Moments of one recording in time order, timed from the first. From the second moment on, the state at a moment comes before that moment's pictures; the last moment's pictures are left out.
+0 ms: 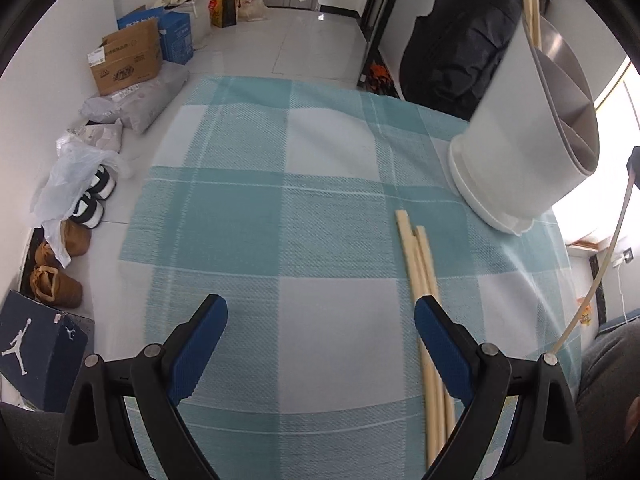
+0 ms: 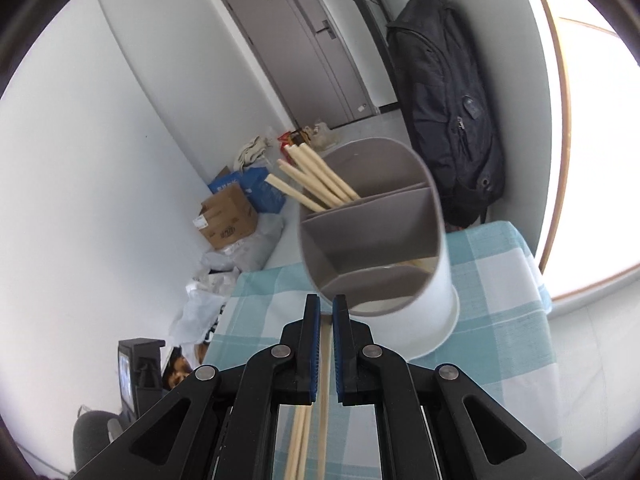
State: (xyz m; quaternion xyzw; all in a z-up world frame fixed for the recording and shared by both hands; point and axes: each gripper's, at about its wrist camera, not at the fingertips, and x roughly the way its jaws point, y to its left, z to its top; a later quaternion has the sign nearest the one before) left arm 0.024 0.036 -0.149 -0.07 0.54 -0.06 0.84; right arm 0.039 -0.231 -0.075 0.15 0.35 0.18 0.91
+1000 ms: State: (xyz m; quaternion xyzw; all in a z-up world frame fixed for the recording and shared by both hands) left arm 0.048 -0.003 -0.156 0.06 0.57 0.03 0.82; right arm 0.042 -0.297 -0.085 0.25 0.34 0.20 0.88
